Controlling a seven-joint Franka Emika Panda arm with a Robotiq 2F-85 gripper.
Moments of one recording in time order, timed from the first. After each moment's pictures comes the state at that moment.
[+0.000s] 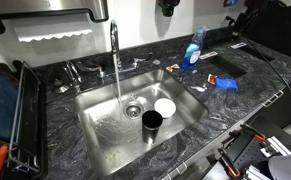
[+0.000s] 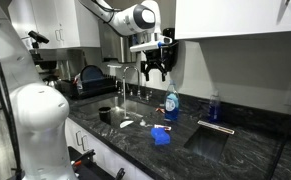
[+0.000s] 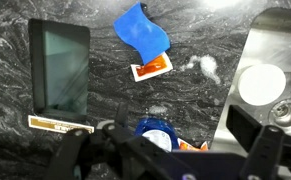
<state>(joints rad) -0.06 -0.30 -0.14 -2.25 -0.16 1.98 -0.18</state>
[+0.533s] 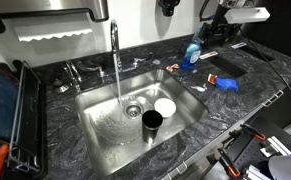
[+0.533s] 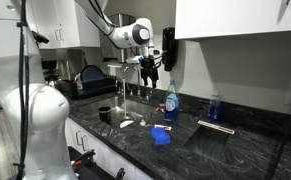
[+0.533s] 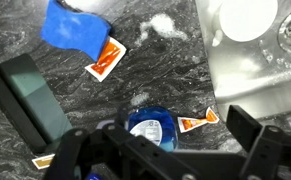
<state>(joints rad) -0.05 -0.14 0.00 -2.23 -0.11 2.15 0.43</state>
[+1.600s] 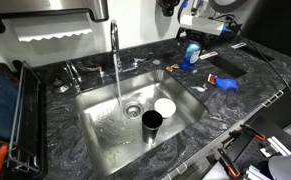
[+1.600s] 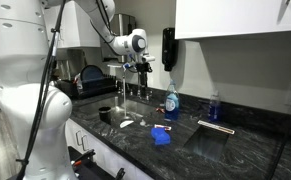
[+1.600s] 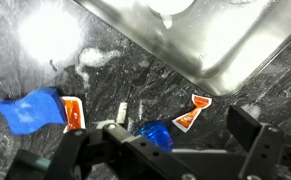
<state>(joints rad) 0.03 0.04 0.05 -2.11 -0.11 2.21 1.20</state>
